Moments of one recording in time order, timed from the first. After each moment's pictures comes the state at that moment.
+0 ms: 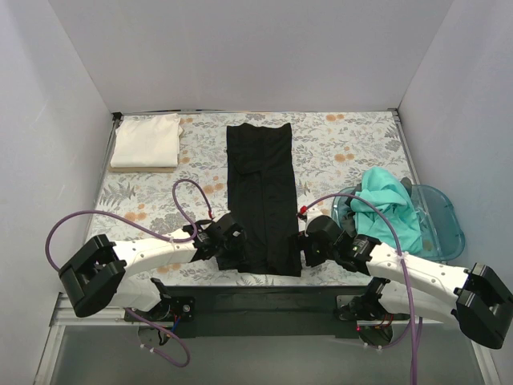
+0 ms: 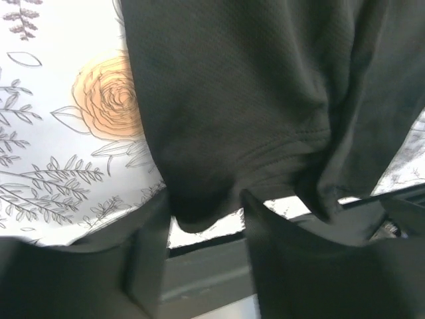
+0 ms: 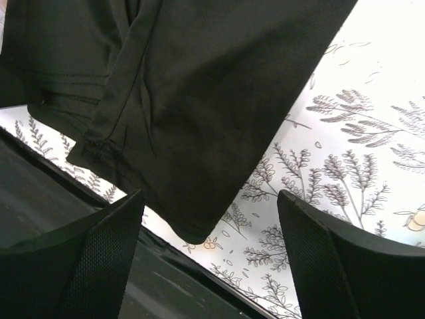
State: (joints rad) left arm -0.94 1.30 0.60 -0.40 0.00 -1.14; right arm 0.94 0.98 0.44 -0.33 -0.01 0.53
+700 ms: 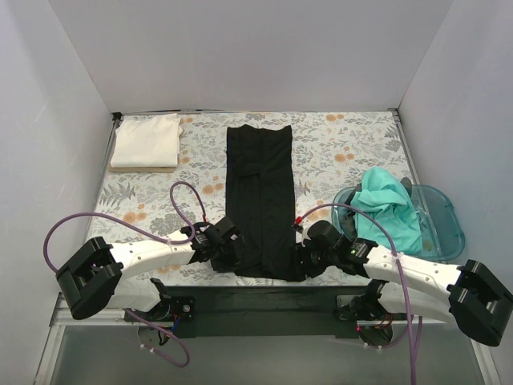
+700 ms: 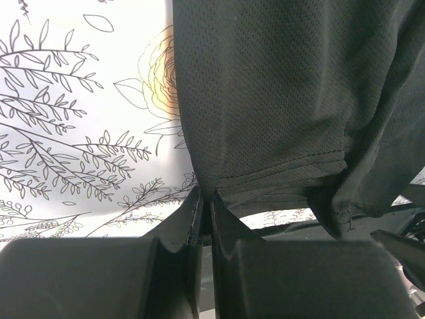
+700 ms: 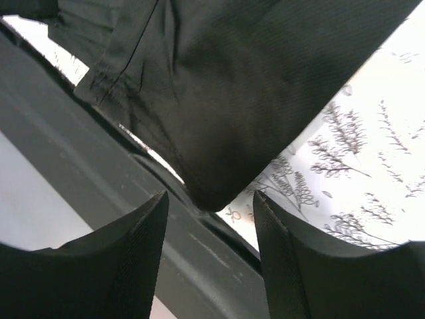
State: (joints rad) left arm -0.95 1.28 0.59 -0.50 -0.03 -1.18; right arm 0.94 1.01 0.37 -0.28 -0.28 0.58
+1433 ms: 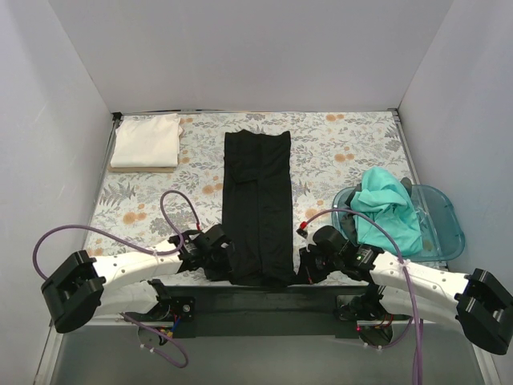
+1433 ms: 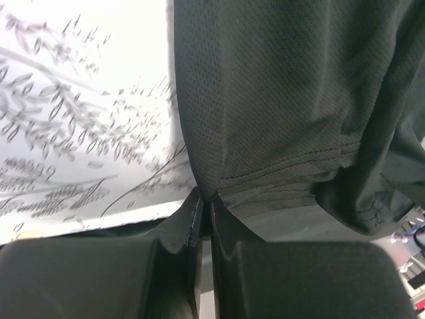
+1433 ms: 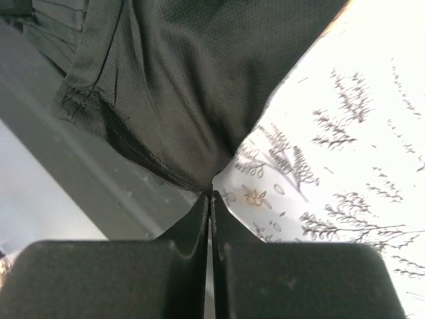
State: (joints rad) left arm -0.96 1.15 0.49 -0.52 0.03 -1.21; right arm 0.94 0.93 0.30 -0.28 -0.30 0.60
